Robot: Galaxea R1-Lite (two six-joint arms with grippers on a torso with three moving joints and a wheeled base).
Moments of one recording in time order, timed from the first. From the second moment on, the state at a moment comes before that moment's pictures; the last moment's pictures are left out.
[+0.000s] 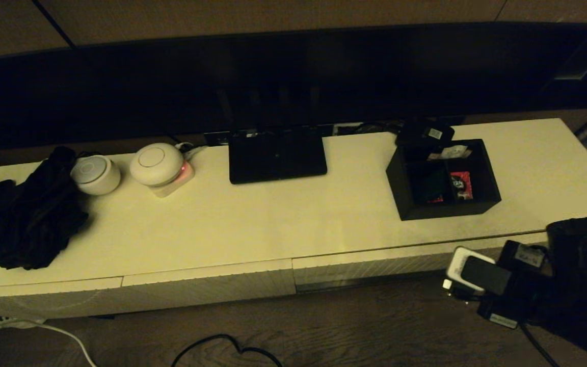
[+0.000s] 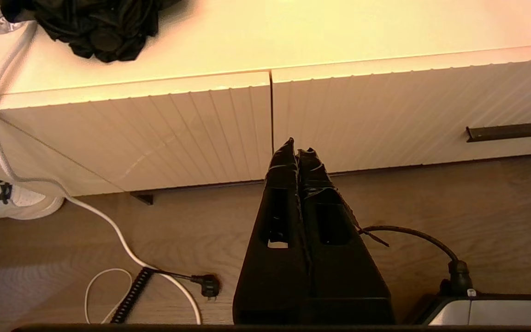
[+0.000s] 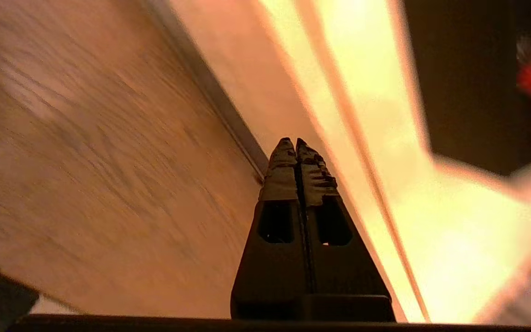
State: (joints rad) left arm 0.00 0.00 0.00 0.00 0.00 0.00; right arm 0.41 1.45 -0.48 -0.49 -0.32 -0.92
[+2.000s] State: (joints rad) left arm 0.00 0.00 0.00 0.00 0.00 0.00; right arm 0.01 0.03 -0.13 0.18 0.00 -0.03
